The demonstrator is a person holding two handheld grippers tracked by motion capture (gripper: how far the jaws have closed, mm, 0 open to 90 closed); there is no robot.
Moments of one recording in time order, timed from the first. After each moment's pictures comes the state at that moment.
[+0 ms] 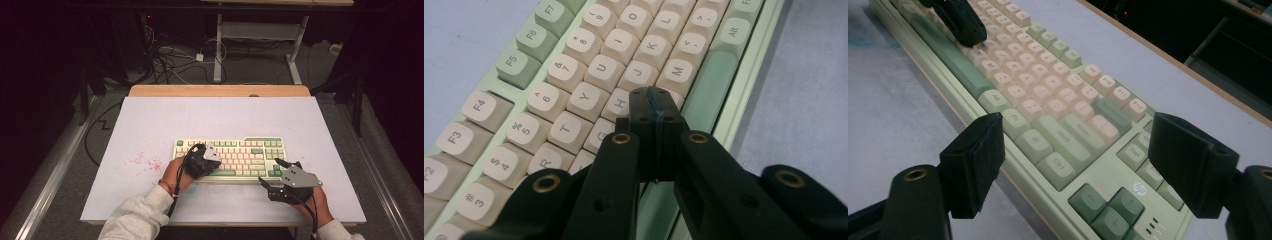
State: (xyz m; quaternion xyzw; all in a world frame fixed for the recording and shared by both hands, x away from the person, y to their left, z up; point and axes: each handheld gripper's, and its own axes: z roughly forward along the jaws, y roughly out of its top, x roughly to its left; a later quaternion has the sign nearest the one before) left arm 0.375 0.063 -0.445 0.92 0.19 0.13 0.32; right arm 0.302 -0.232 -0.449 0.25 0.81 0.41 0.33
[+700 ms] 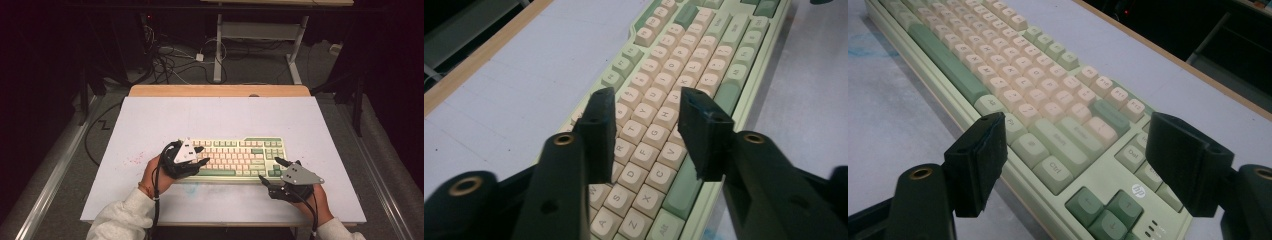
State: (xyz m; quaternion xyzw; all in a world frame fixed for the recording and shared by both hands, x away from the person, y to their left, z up) left arm 0.349 0.117 -0.415 0.87 0.19 0.22 0.40; right arm 0.307 -0.234 -0.447 0.26 0.81 0.42 0.32
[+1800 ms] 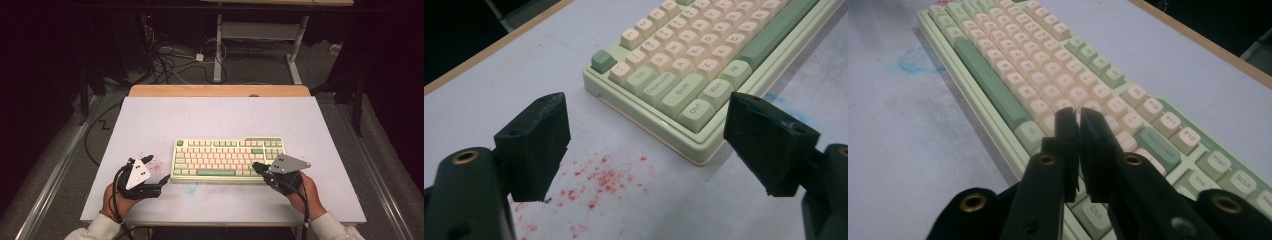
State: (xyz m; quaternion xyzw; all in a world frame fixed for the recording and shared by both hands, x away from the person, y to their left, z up) left arm 0.299 0.217 -0.459 0.82 0.29 0.29 0.40; right arm 0.327 -0.205 -0.430 0.24 0.85 0.41 0.24
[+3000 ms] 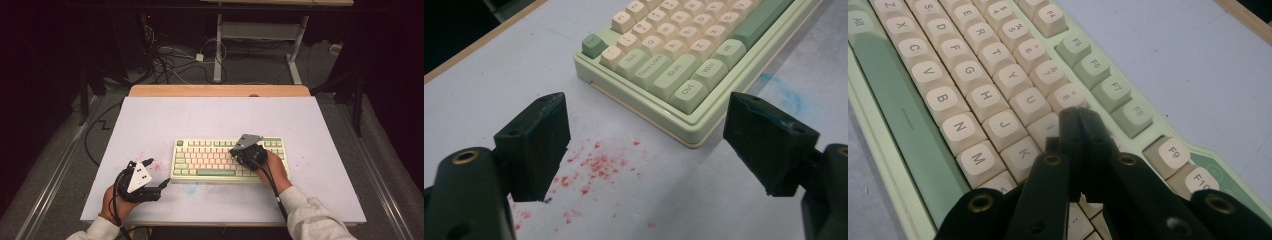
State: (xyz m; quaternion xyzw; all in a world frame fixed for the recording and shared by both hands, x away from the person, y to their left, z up) left arm 0.298 0.215 -0.465 0.84 0.28 0.28 0.38; right arm 0.400 -0.135 -0.449 0.24 0.89 0.32 0.22
